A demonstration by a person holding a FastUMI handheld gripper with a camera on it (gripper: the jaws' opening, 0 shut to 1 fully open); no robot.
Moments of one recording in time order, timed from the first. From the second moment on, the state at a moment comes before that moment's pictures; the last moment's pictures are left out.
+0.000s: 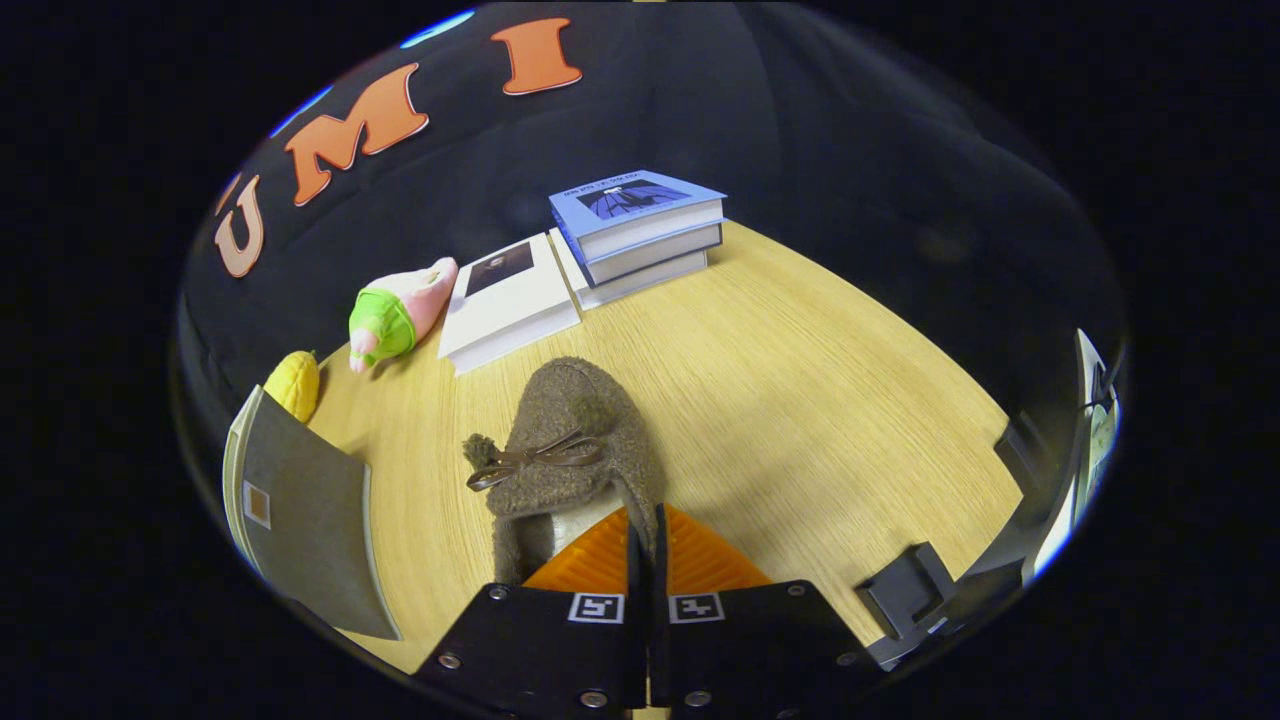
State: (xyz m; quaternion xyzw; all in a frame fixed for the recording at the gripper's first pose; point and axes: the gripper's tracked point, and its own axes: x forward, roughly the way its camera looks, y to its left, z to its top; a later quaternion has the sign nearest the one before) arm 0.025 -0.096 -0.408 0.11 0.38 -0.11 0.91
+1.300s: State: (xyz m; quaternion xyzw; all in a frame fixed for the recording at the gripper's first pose) arm 0.011 0.211 -0.282 0.17 0.35 -0.01 0.92
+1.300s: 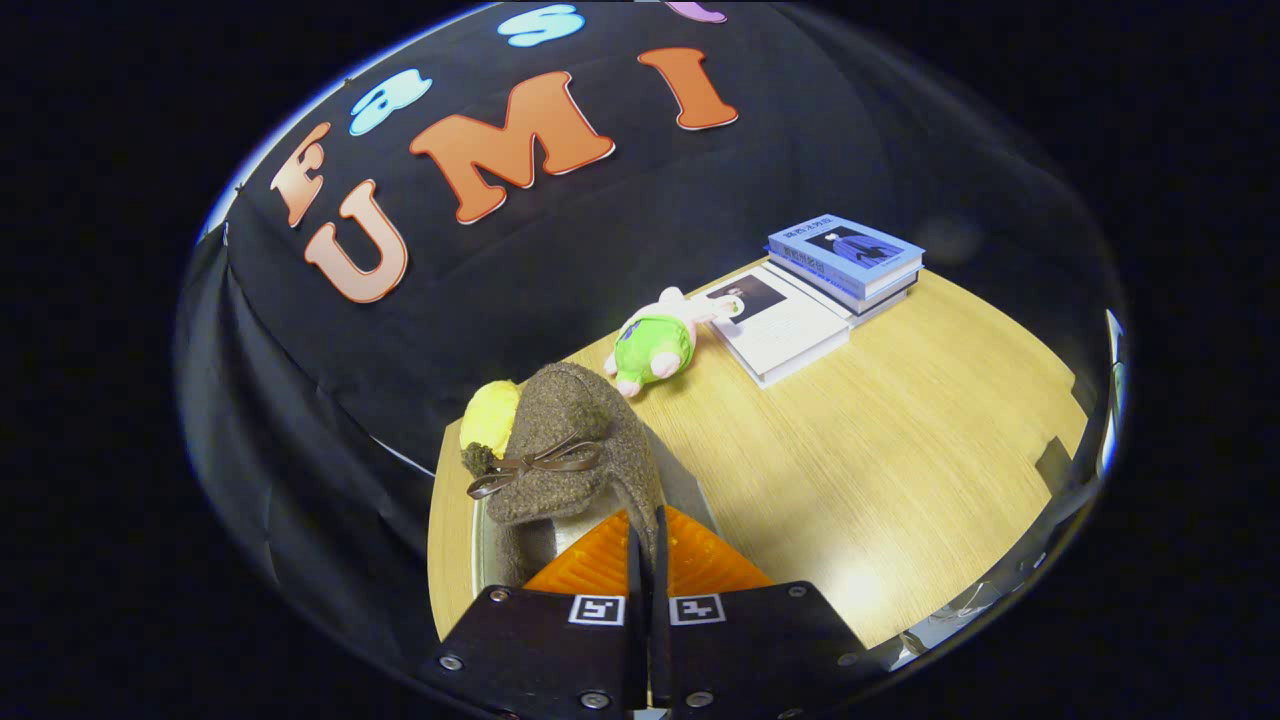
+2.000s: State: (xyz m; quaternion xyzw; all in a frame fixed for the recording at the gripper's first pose) arm 0.005 0.245 -0.287 0.17 0.37 0.03 0.91
